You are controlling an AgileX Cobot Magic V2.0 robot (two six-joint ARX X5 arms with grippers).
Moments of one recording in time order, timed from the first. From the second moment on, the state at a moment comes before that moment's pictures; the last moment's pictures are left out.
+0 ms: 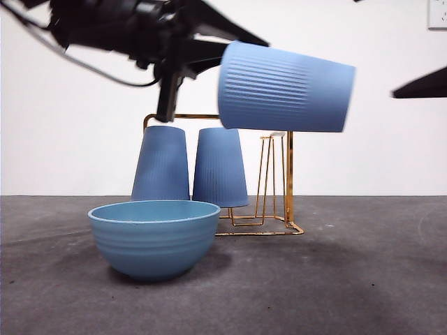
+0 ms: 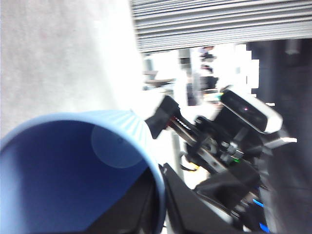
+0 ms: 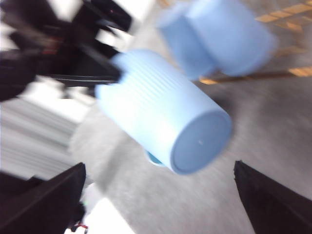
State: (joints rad) left arm -0.55 1.59 1.07 0.08 1.04 -0.99; right arm 0.19 0.68 0.54 -0.33 -0.80 0.52
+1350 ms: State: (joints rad) left arm -1.00 1.94 1.75 -0.95 -0.05 -0.08; right arm 0.19 0.59 0.72 -0.80 -0.44 0.34
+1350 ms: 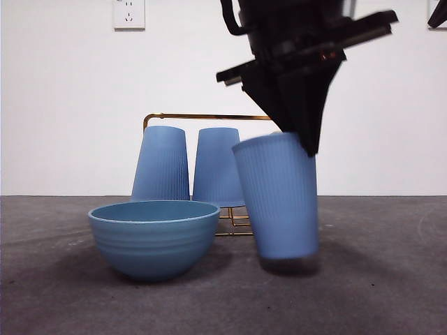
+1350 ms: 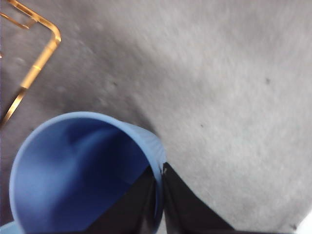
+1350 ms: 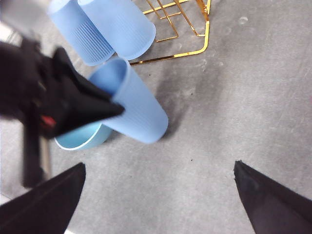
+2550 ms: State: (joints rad) left arm -1.03 2.00 1.79 -1.01 -0.14 -0.03; right arm 0.19 0.59 0.72 -0.80 -0.44 0.34
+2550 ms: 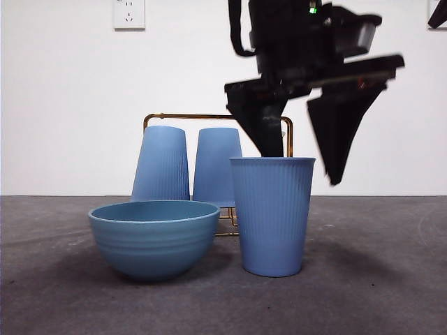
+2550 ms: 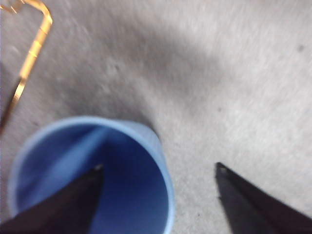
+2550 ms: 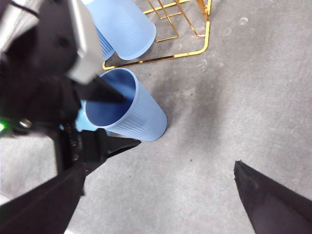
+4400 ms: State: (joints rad) left arm -0.76 0.47 0.86 -0.88 -0.16 -0.22; right arm 0.19 0.59 0.72 -0.80 -0.55 0.11
